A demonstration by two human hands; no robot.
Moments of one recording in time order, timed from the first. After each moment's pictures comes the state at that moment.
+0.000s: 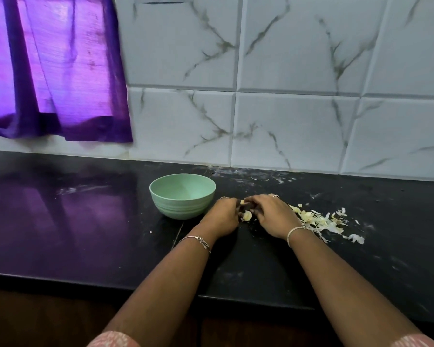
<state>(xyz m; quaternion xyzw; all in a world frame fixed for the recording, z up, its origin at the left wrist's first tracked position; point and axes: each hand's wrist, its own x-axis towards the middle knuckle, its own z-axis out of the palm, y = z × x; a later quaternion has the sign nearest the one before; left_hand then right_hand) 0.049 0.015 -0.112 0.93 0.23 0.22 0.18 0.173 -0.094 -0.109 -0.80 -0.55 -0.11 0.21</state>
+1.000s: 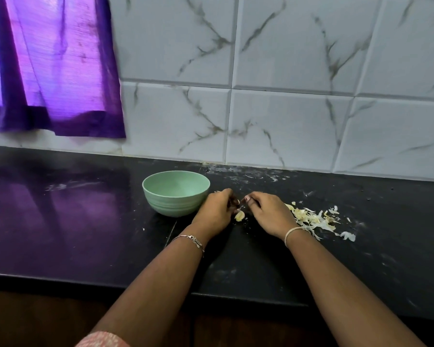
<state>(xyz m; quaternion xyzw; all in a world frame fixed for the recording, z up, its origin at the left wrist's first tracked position) 0.045 0.013 -0.114 0.90 0.19 0.33 0.21 0.161 -0.102 -0.102 -0.81 -0.51 -0.08 0.28</state>
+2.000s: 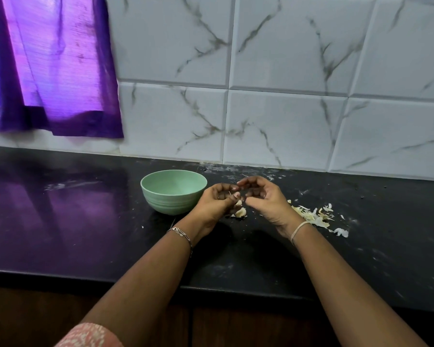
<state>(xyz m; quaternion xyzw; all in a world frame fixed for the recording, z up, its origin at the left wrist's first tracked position) 0.039 -0.003 -0.103 0.63 0.12 0.32 0.70 0.138 -0.117 -0.084 -0.58 -0.51 0.13 0.62</state>
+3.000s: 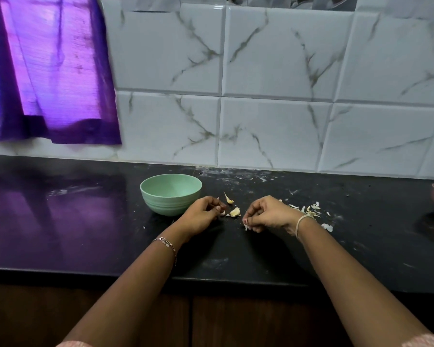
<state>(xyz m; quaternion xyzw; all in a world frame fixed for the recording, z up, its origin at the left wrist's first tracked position) 0.005 0.000 -0.108 0.79 0.17 0.26 0.53 0.145 -0.150 -0.073 -0.75 -0.48 0.25 0.39</state>
